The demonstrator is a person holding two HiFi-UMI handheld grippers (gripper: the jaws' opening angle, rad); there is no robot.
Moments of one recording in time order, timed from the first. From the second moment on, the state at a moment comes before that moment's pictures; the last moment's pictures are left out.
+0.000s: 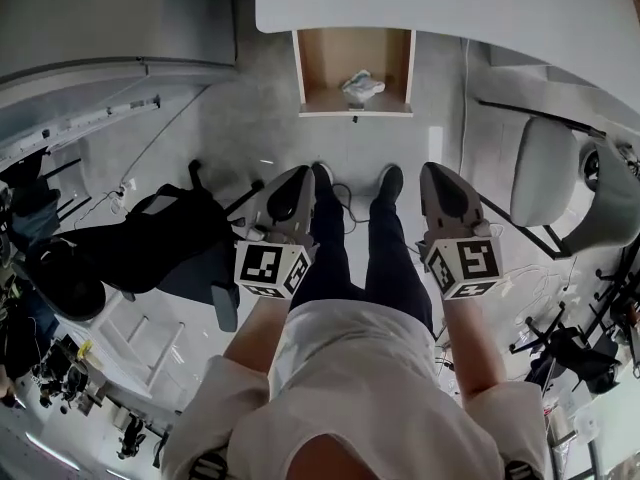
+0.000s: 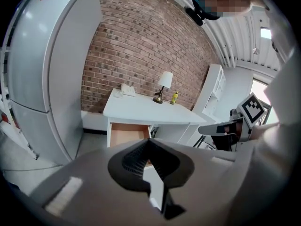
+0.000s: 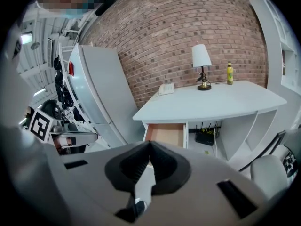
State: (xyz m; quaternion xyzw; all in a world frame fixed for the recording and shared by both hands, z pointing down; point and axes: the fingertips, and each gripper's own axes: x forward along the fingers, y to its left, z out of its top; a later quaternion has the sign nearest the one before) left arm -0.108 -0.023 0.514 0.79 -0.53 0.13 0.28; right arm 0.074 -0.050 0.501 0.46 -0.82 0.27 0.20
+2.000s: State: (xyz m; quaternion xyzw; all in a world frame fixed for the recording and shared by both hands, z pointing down) left arm -0.121 -0.012 0.690 0.76 -0.51 0.17 0.36; right arm 0.035 -0.094 0.732 0.44 -0.77 0.35 0.30
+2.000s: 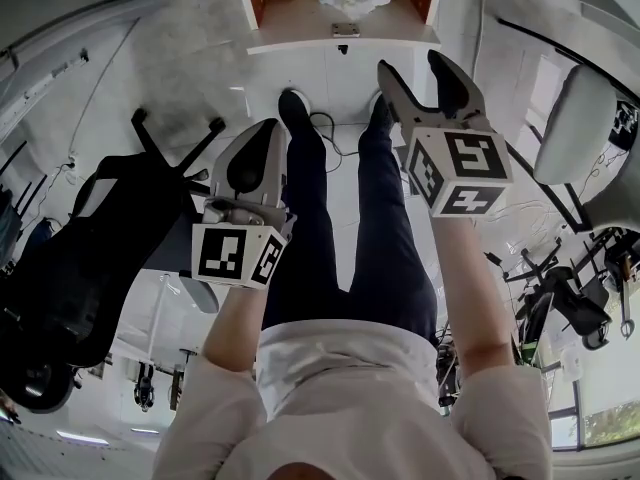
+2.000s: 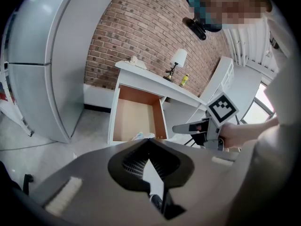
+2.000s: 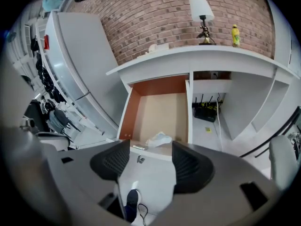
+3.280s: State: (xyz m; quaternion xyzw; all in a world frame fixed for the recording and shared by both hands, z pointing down) left arm -0.152 -0.037 0.697 0.75 -0.52 0.17 0.38; right arm 0.011 -0.185 0.860 0.34 -0.74 0.38 0.45
